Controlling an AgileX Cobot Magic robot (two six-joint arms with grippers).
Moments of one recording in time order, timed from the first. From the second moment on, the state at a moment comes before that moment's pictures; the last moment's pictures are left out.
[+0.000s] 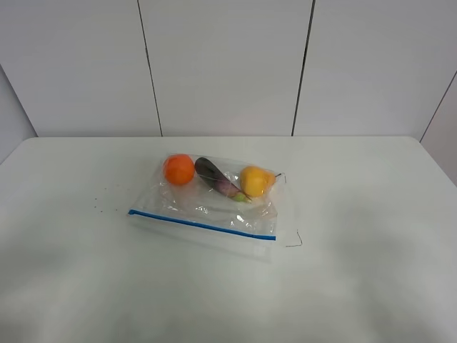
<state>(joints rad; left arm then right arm) -0.01 0.00 -0.49 -0.01 1.05 0.03 0.01 0.11 -0.49 0.01 1.02 0.01</state>
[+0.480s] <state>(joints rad) -0.01 0.00 -0.49 -0.01 1.05 0.03 0.02 0.00 -0.49 0.02 1.02 0.01</state>
